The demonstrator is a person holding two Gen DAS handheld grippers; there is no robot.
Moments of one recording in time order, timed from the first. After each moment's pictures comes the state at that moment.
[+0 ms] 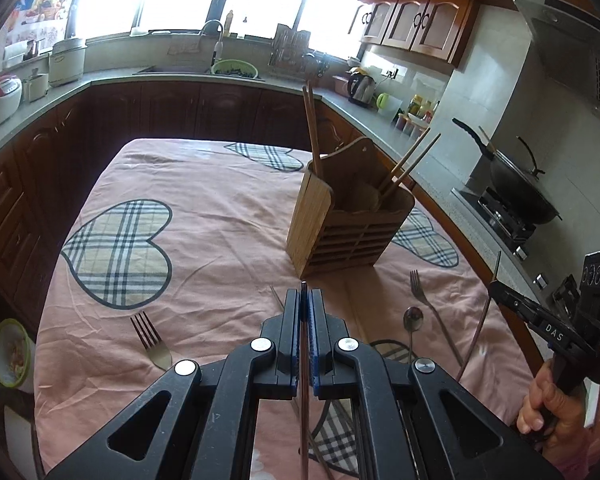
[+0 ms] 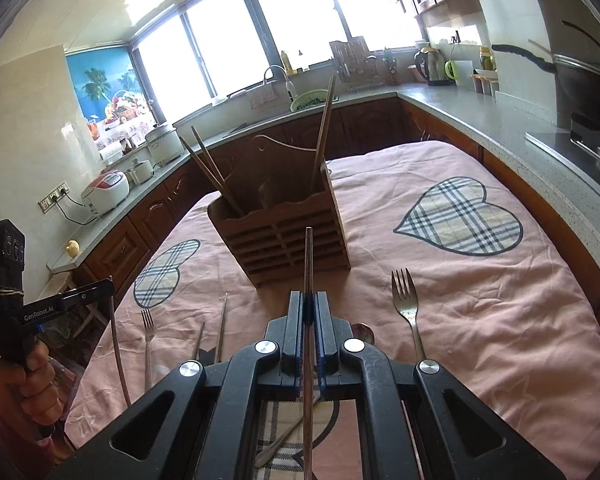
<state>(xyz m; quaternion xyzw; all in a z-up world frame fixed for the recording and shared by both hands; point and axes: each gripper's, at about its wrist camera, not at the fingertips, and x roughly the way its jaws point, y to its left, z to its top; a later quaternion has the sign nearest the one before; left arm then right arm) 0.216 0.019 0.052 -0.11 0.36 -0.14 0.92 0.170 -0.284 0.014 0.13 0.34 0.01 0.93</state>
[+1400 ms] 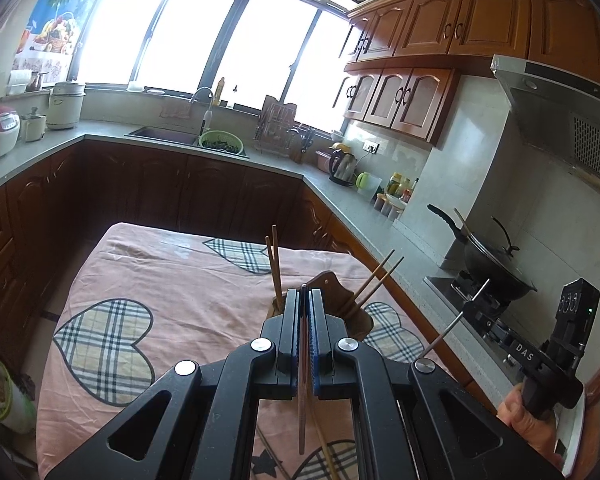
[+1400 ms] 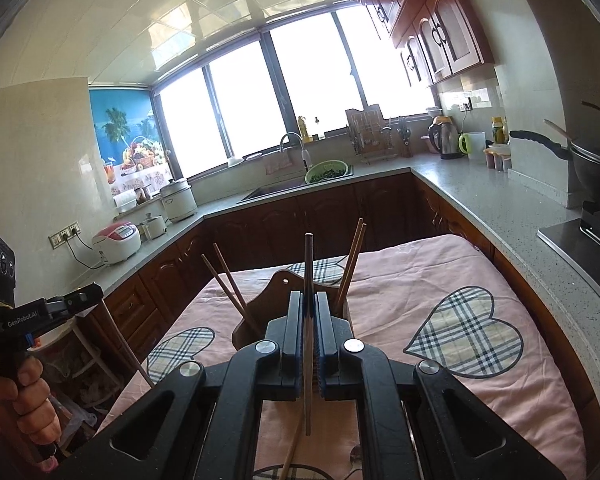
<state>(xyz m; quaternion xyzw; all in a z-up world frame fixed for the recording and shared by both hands) 0.239 0.032 0.116 -0.15 0.24 -0.16 0.95 0.221 -0.296 0.092 0.11 0.23 0.02 0.97</state>
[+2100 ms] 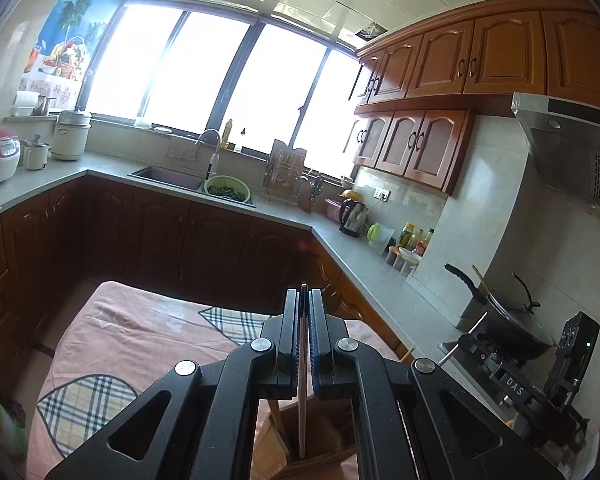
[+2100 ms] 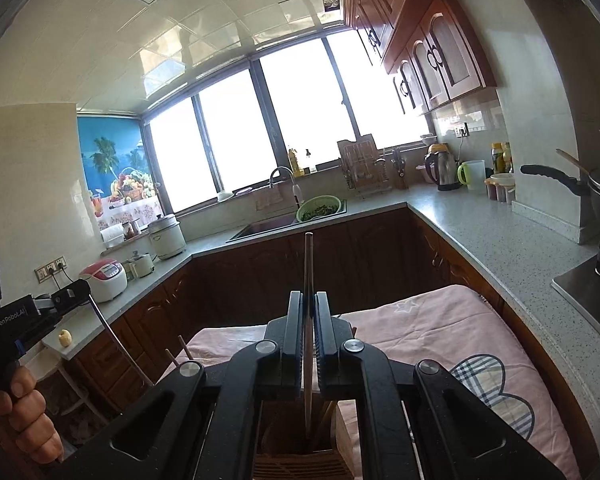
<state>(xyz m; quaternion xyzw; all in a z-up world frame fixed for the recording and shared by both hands) 0.339 0.011 0.108 -0.16 0.18 -0.12 0.96 0.309 -0.312 0.114 0.11 0.18 0.00 0.98</state>
